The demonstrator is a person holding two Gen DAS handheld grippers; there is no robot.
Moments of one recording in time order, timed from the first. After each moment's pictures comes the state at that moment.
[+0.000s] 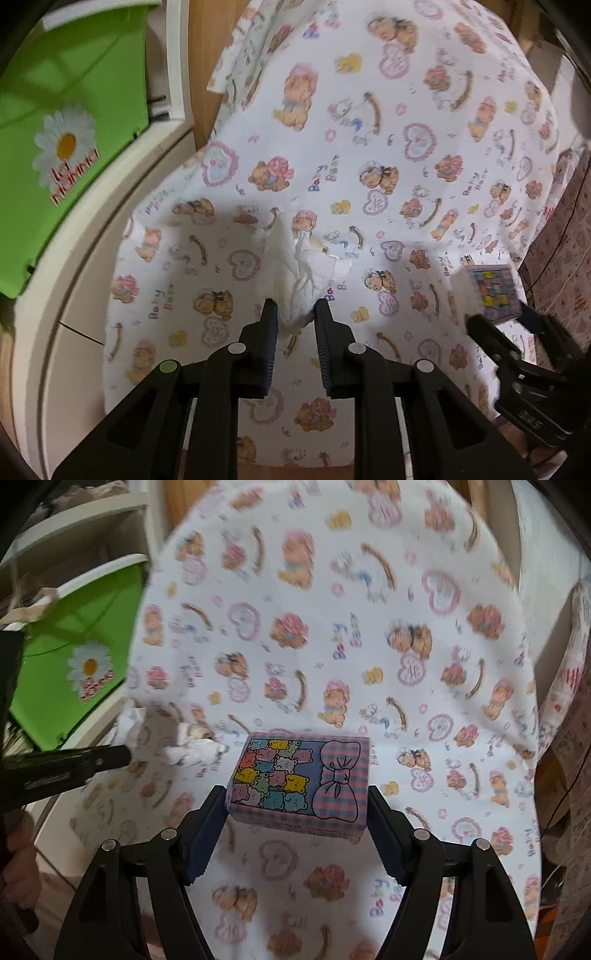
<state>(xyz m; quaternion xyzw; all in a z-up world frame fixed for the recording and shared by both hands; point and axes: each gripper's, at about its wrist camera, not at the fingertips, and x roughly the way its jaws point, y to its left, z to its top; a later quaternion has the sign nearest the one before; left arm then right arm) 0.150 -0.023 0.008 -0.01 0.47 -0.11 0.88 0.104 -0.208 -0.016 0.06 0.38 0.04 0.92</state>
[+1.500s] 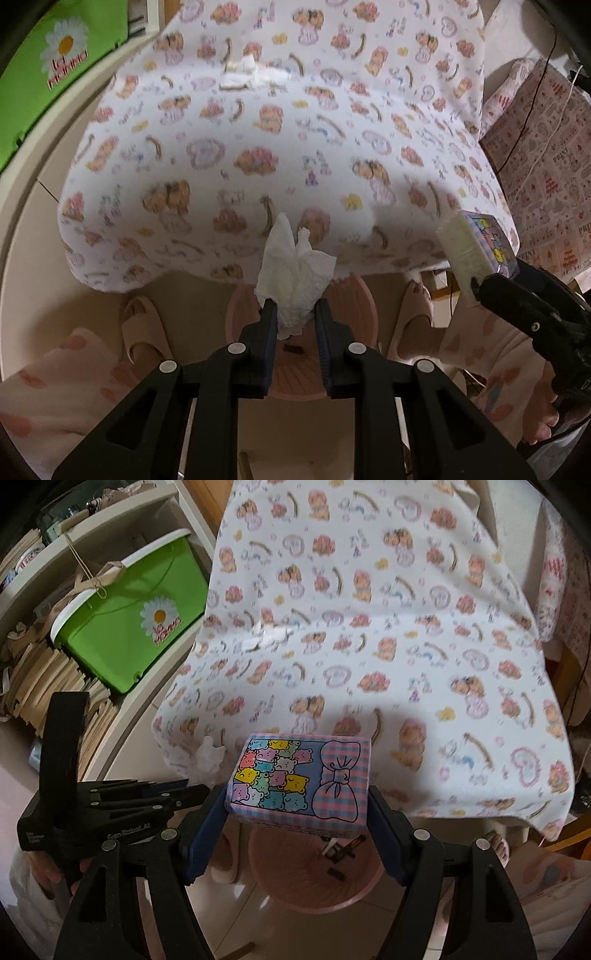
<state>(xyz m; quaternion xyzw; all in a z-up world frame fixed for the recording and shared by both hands) -0.005 -0.022 -0.056 0.00 0.58 -0.17 0.80 -0.048 -0.213 -0.028 0.16 0.46 0.13 0.87</state>
